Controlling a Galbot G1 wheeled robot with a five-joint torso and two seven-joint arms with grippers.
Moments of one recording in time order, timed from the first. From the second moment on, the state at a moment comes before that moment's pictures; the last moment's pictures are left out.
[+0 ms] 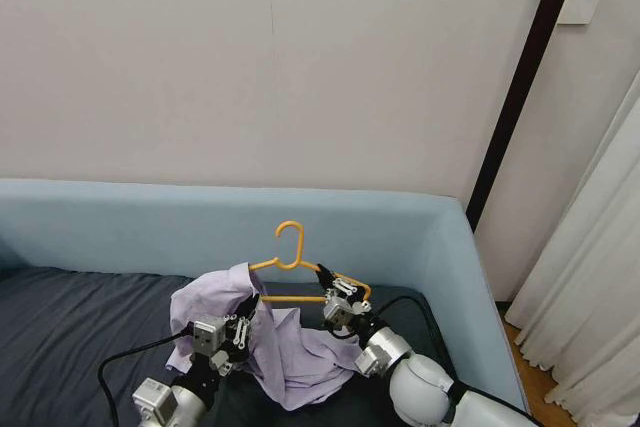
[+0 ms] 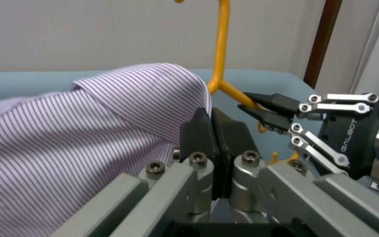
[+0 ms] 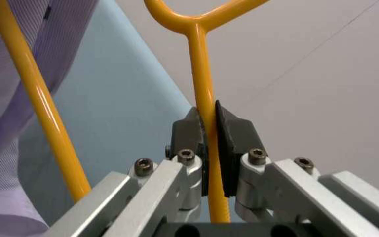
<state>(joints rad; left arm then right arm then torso) 1.53 -1.03 -0.40 -2.21 -0.45 0.02 -0.06 -0.70 0.99 -0.45 1.71 -0.26 0.02 0.30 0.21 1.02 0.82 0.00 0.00</state>
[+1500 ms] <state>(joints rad) 1.70 -0.61 -0.82 -2.16 -0.52 -0.37 0.21 -0.74 1.04 -0.35 1.71 -0.20 0.08 0.40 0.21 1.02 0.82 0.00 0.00</state>
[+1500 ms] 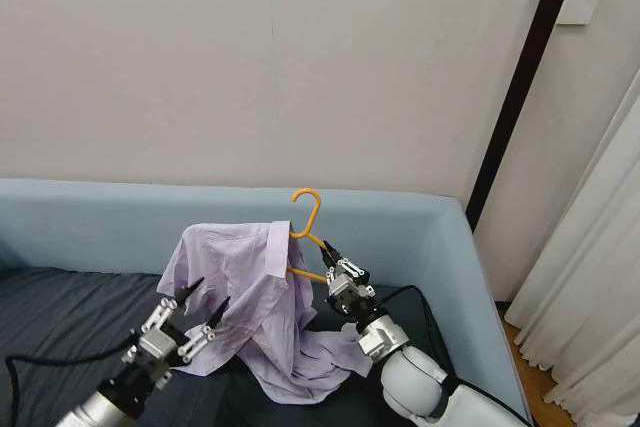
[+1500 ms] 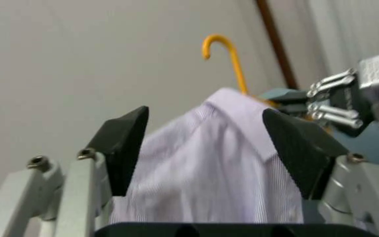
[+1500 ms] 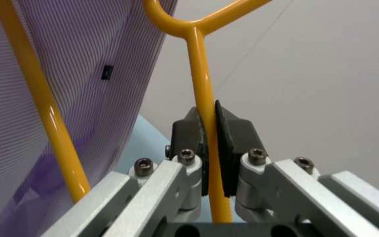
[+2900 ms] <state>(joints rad) 0.98 -0.39 -0.33 -1.56 -0.85 -0.18 1.05 -0.80 1.12 -0.33 1.65 -0.59 0.21 0.41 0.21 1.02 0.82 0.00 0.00</state>
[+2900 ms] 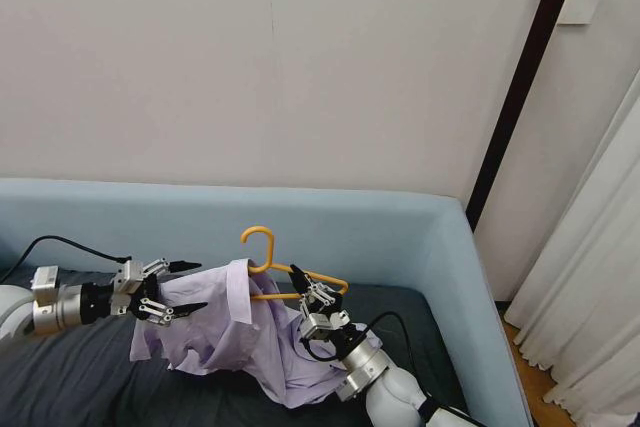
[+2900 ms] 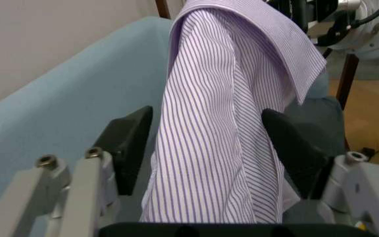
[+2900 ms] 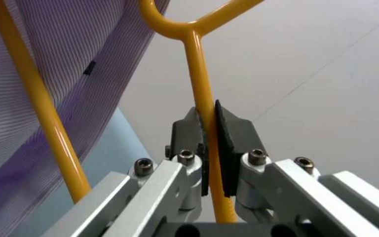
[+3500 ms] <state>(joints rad) 0.97 -0.41 -0.35 -1.53 -0.81 -0.17 1.13 -0.79 1.15 -0.33 1.61 -0.61 0.29 0.42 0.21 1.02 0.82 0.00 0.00</state>
